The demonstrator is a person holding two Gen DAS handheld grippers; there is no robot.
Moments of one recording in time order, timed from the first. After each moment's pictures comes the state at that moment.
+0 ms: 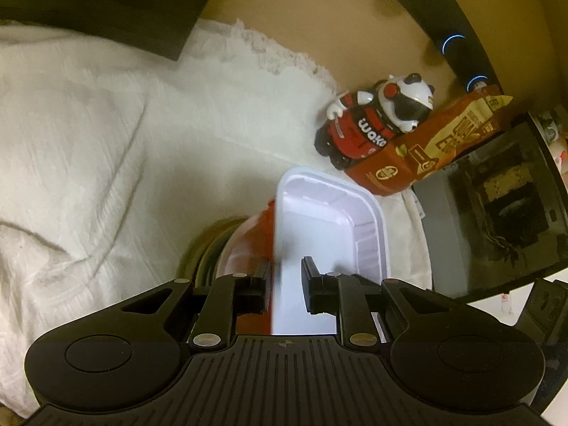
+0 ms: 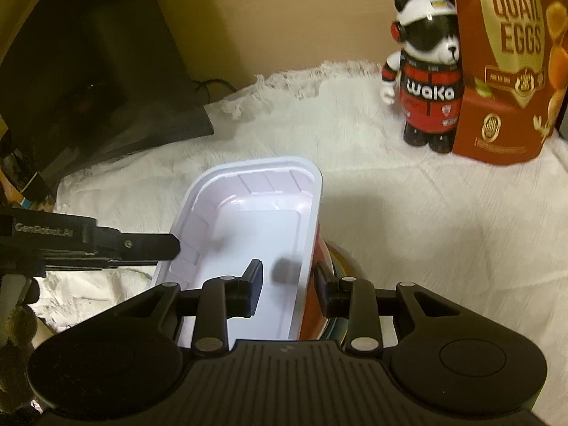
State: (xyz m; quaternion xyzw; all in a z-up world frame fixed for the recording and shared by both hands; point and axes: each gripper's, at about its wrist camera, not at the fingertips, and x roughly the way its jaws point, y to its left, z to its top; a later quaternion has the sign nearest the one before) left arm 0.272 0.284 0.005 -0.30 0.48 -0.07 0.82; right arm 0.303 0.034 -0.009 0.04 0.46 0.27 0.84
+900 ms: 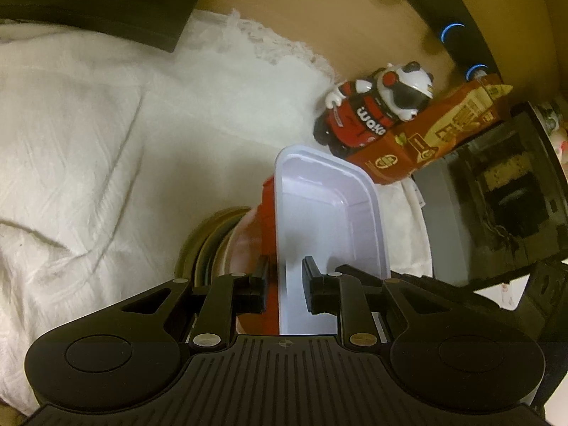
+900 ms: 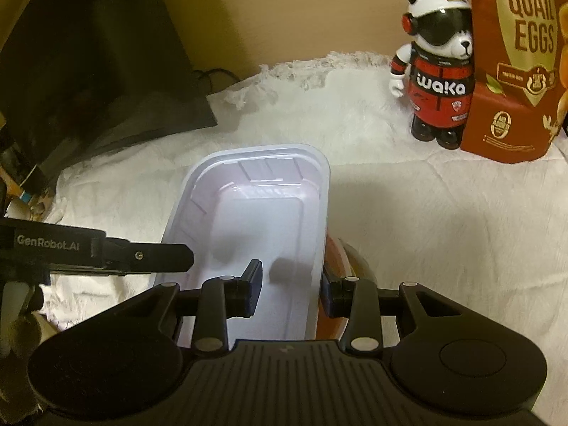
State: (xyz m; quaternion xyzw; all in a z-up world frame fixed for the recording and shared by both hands) left arm 0.273 0.284 0.005 -0.29 0.49 -0.08 0.81; right arm 0.308 0.044 -0.011 0.03 0.48 0.28 0.83
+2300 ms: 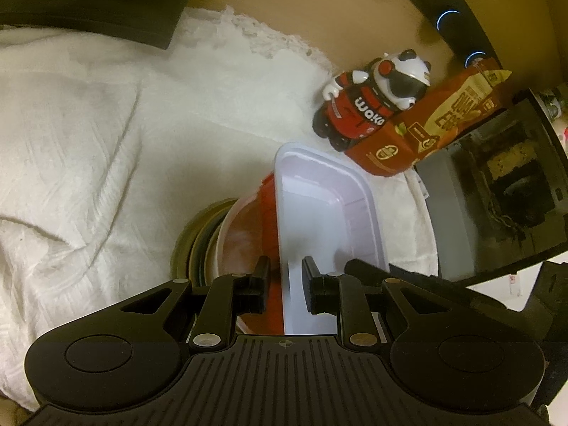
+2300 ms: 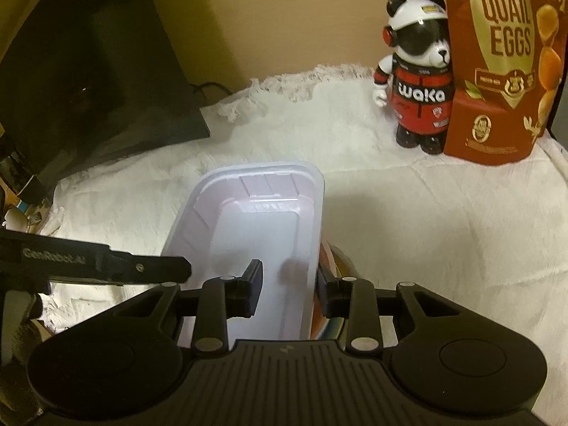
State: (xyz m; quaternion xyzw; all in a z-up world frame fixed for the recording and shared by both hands) left arm 0.269 0.269 0.005 -0.27 0.50 -0.08 0.82; right arm 0.297 0.029 -0.008 0.05 0.47 0.25 0.84
